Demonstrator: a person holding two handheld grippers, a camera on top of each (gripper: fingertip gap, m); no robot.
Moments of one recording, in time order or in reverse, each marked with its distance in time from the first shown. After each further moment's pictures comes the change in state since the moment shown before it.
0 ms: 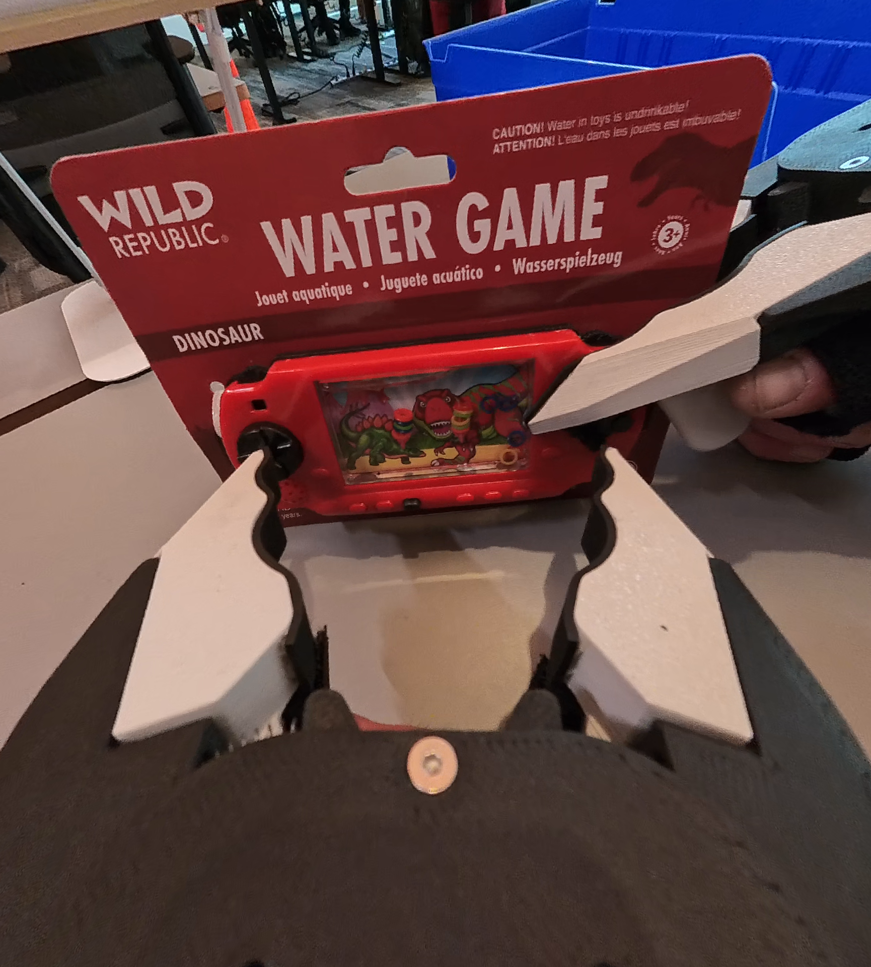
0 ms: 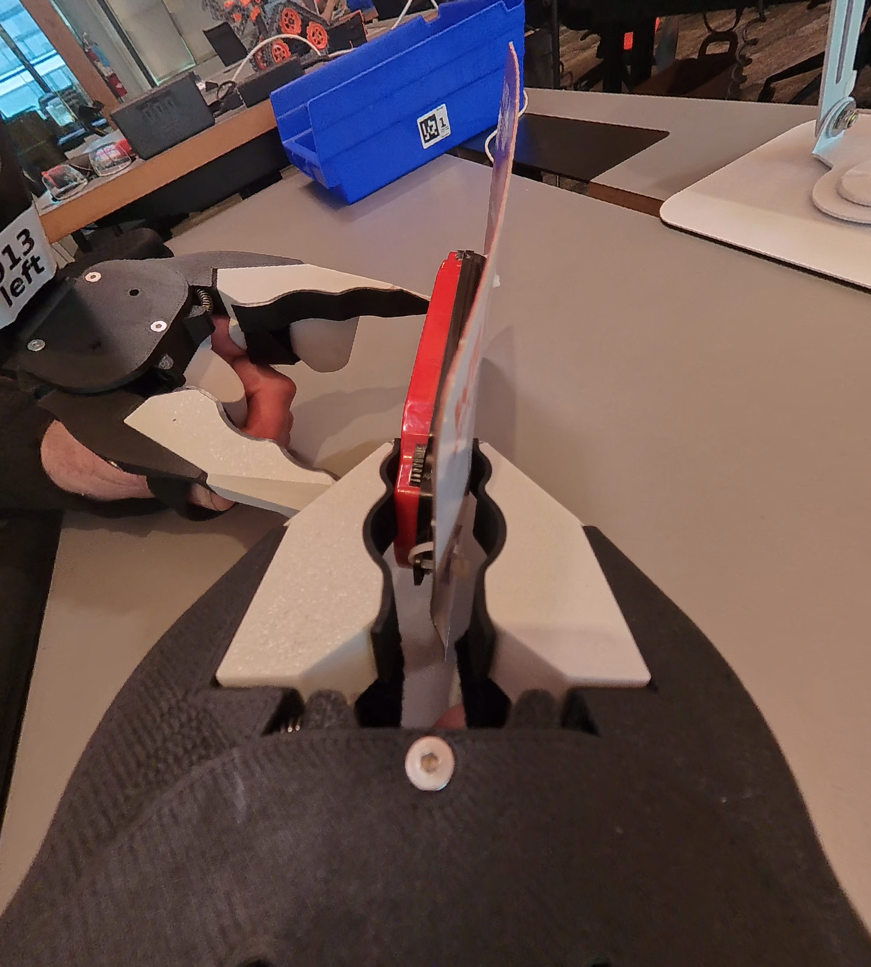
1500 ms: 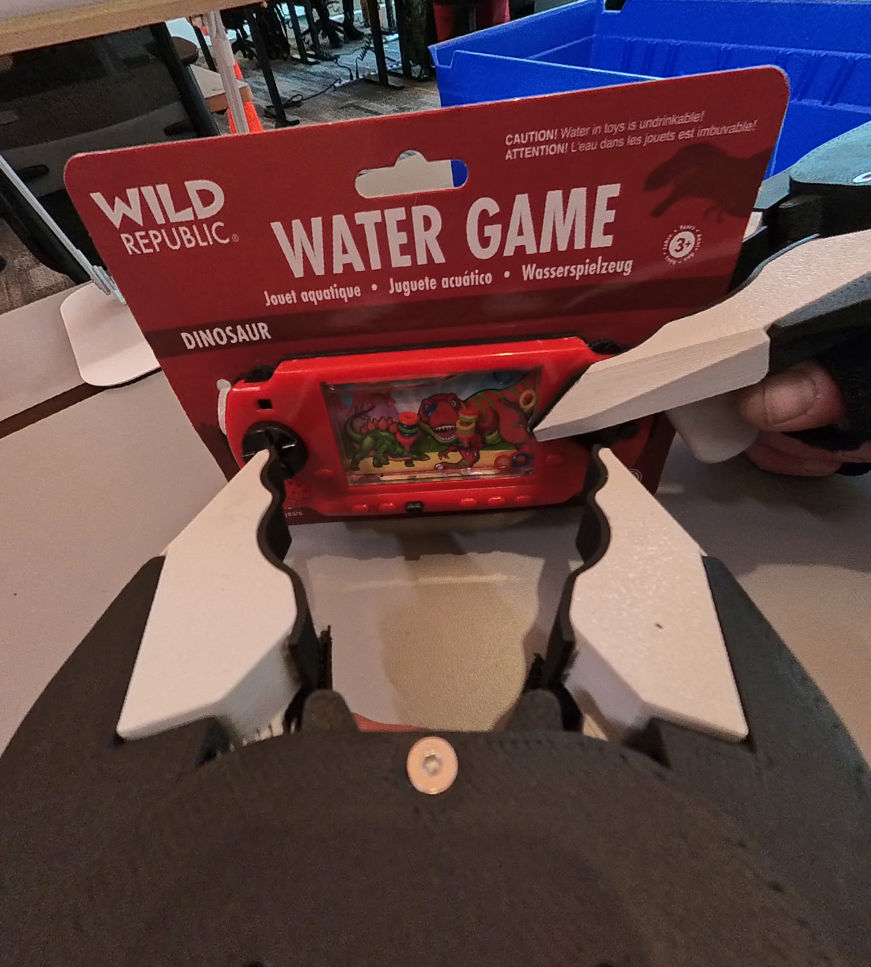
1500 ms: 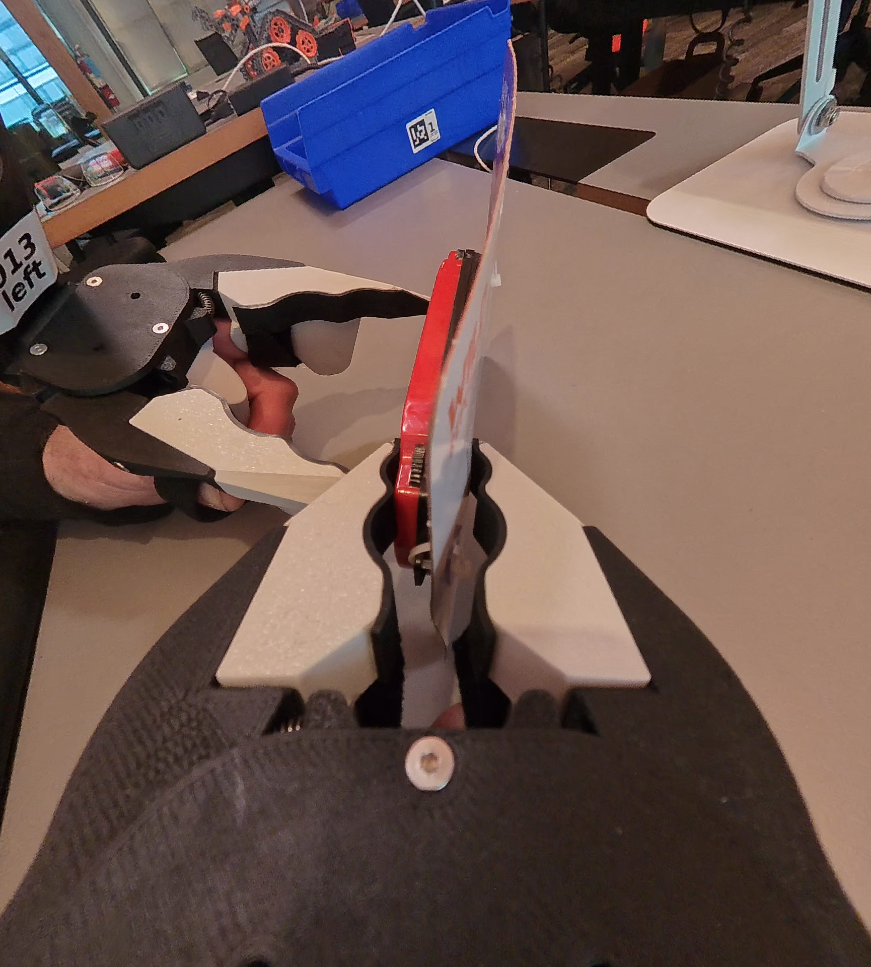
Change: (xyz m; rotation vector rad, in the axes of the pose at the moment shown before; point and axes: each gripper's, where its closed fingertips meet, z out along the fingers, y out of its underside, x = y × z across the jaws) left arm -0.002 -0.002 0.004 0.004 -0.003 -0.009; right arm 0.004 0.001 -0.002 0.006 0.013 0.015
